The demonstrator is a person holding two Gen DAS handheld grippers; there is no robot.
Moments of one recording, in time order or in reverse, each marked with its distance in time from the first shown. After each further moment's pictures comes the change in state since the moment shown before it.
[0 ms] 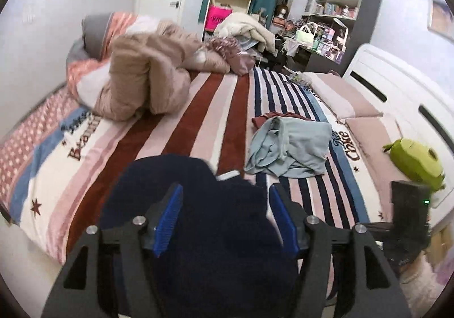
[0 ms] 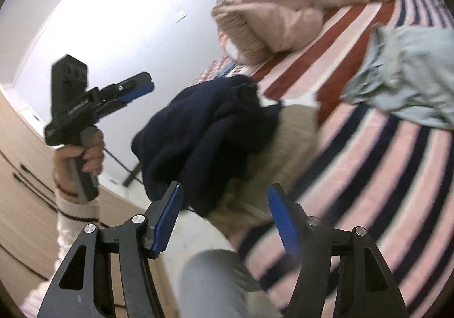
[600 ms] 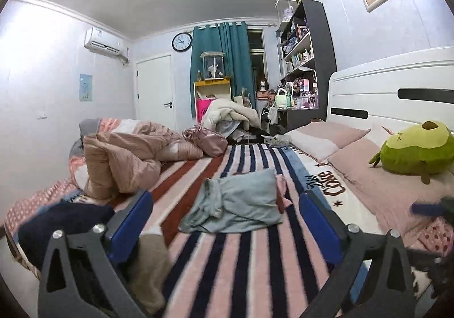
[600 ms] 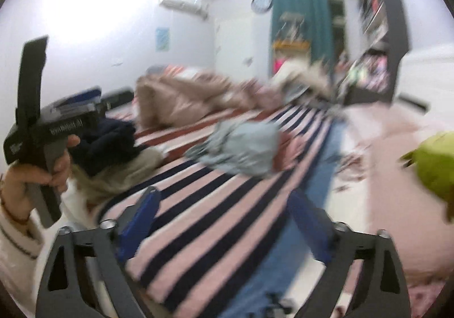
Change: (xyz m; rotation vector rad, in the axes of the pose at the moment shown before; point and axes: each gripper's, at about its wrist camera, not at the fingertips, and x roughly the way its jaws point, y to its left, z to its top) left arm -0.015 -0.266 -0.110 0.197 -0.498 0.133; right arm -0.221 -0.002 -0.152 -0.316 -0.487 -0.699
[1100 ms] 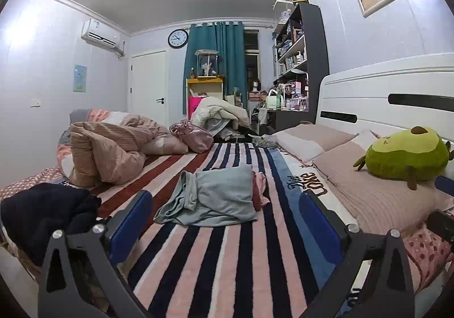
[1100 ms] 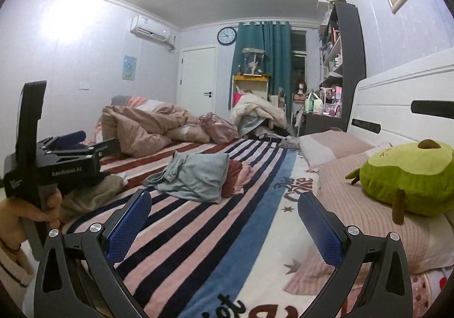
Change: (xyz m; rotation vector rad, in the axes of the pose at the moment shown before) left arm -0.006 -0.036 -0.011 -0.045 -0.002 -0.053; right arm -0.059 -0.029 -0.001 0.020 -0.140 -0.183
